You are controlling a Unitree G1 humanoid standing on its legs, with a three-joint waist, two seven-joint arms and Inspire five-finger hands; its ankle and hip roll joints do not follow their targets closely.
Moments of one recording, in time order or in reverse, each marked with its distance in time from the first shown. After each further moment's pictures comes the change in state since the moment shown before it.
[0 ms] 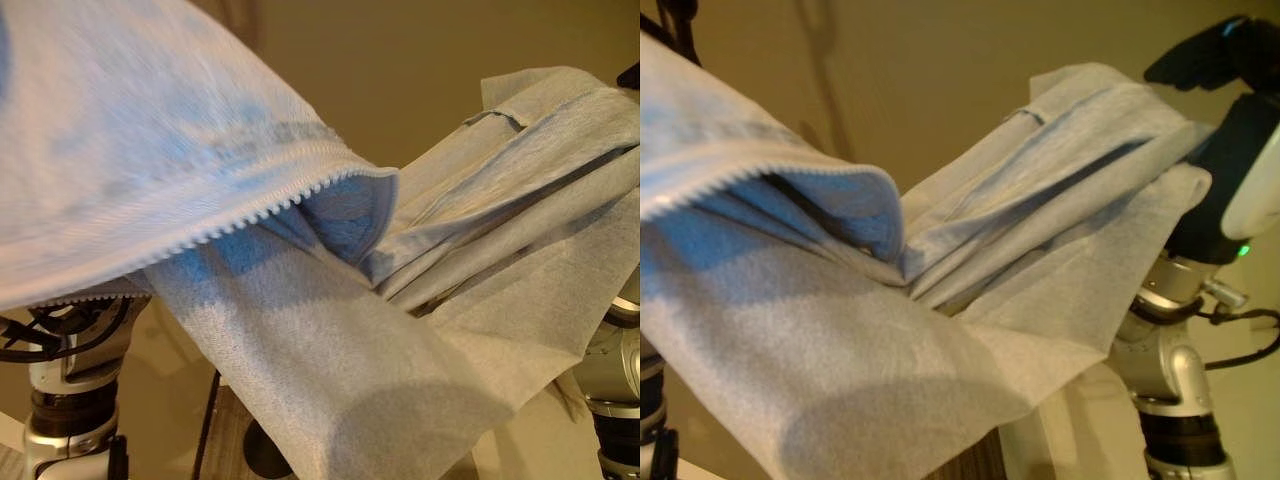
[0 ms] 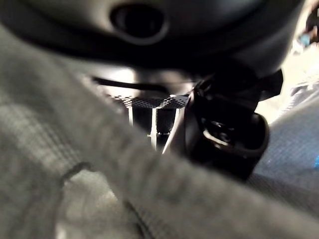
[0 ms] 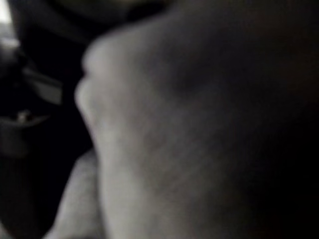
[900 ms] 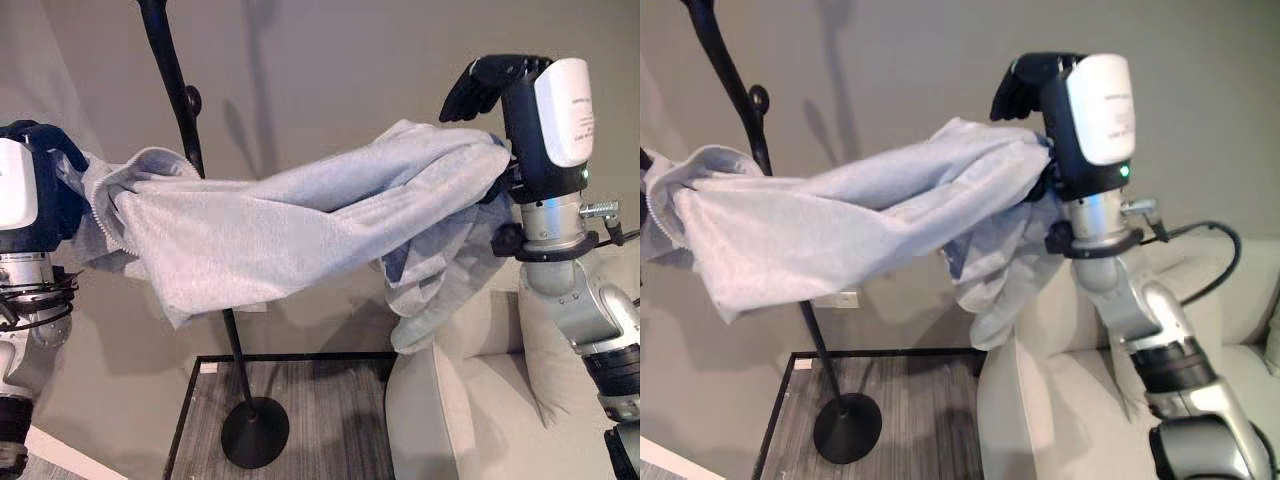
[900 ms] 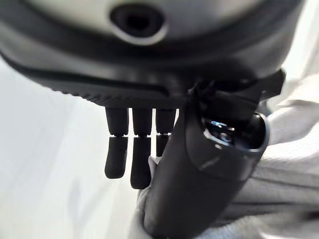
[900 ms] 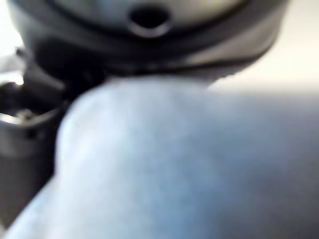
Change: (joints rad) left arm 0.139 0.312 -0.140 0.832 -0.025 0.181 -0.318; right arm -0.371 -0.145 0.361 0.358 0.229 -0.096 0.375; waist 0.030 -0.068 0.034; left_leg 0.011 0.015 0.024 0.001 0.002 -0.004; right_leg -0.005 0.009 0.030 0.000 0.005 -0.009
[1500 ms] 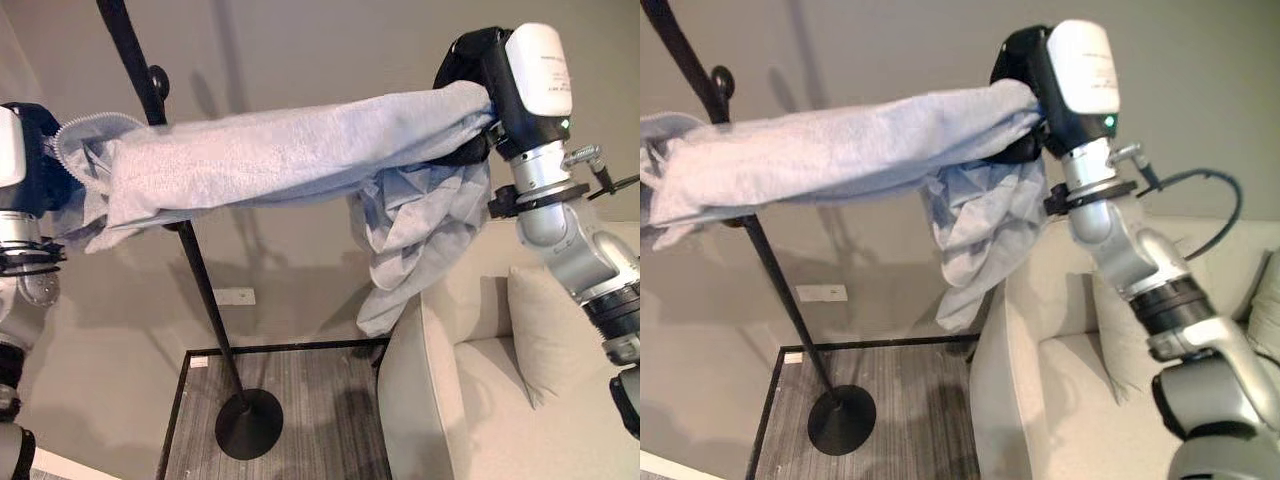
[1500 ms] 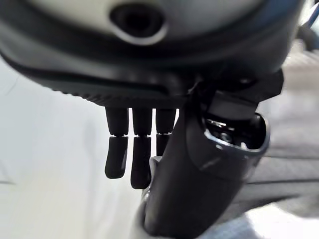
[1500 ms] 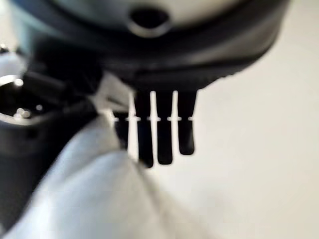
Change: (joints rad) left arm -0.356 0.135 -0.276 0.384 -0.210 0.002 -0.079; right arm -0.363 -0.093 0.283 0.317 0.133 0.041 0.031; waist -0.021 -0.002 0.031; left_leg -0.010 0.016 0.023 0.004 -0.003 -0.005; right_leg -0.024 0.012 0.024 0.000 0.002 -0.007
